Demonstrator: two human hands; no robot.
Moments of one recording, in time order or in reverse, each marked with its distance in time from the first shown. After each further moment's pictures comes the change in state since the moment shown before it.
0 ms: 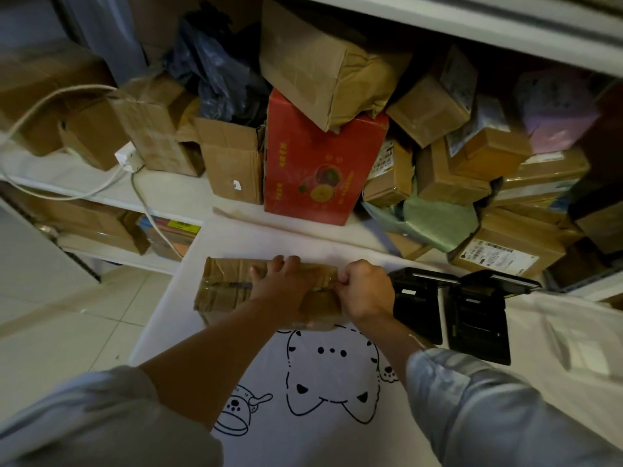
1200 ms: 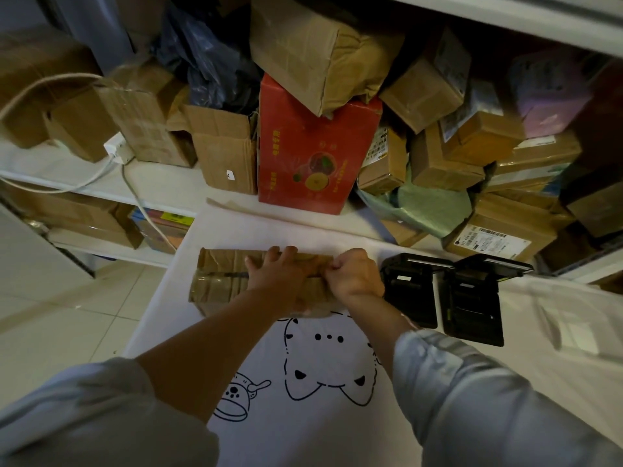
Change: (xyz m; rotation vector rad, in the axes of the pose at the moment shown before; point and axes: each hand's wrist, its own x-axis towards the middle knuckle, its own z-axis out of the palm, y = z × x) left_hand 0.000 0.003 0.006 0.019 0.026 -0.010; right_hand -0.002 -0.015 0.004 0.215 -0.097 0.238
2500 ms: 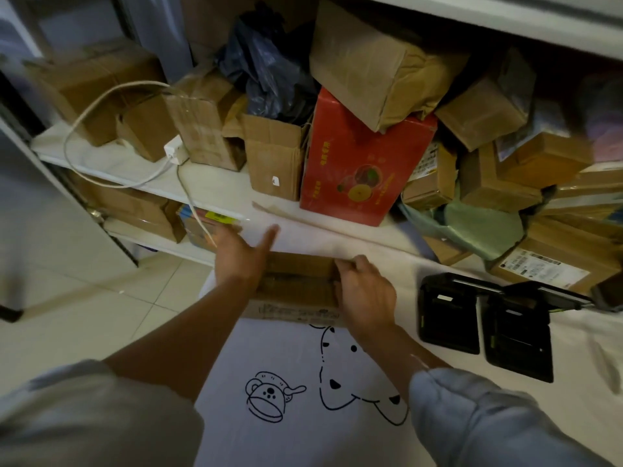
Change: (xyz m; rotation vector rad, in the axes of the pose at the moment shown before) left_hand -0.023 -0.092 -0.007 -1.150 0.737 -0.632; right_hand -0.032 -0.022 0.024 -0.483 0.177 -0.595
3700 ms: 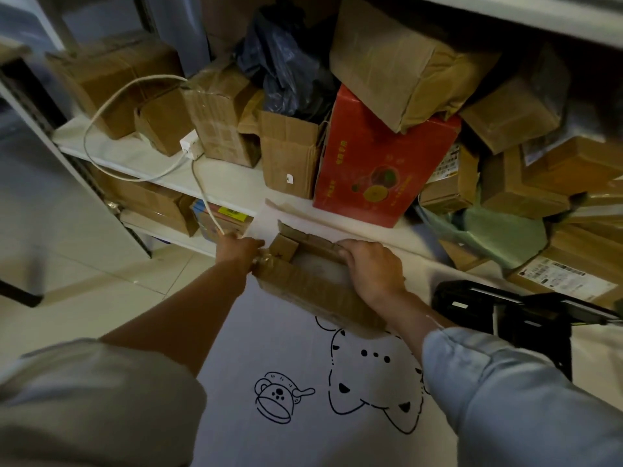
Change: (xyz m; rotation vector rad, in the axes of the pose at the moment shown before) left_hand 0.030 -0.004 -0.012 -0.307 -0.118 -0.413; right_hand 0.045 -0.003 -0.015 0.156 -0.075 -0.083
